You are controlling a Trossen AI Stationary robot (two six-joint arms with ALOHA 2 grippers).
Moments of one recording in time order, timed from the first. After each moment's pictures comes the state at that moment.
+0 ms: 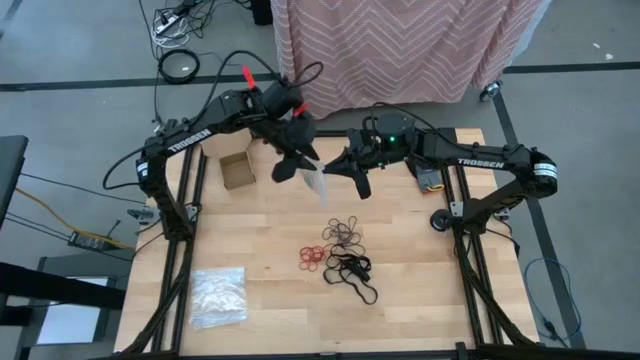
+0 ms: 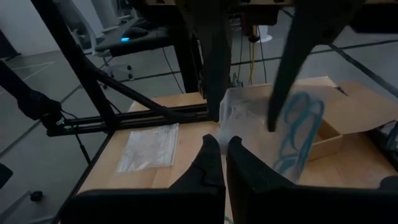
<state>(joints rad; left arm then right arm) 0.37 1.73 2.01 -1.11 0.48 0.34 -0.26 1.39 1.20 -0.06 -0.39 0.09</state>
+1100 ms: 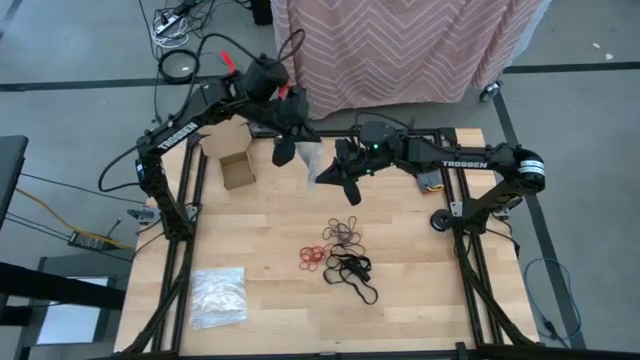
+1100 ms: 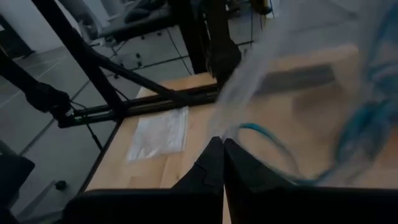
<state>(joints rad) 0.41 1.73 2.19 -1.08 0.41 0.34 -0.24 1.49 1.21 0.00 -0.42 0.15</state>
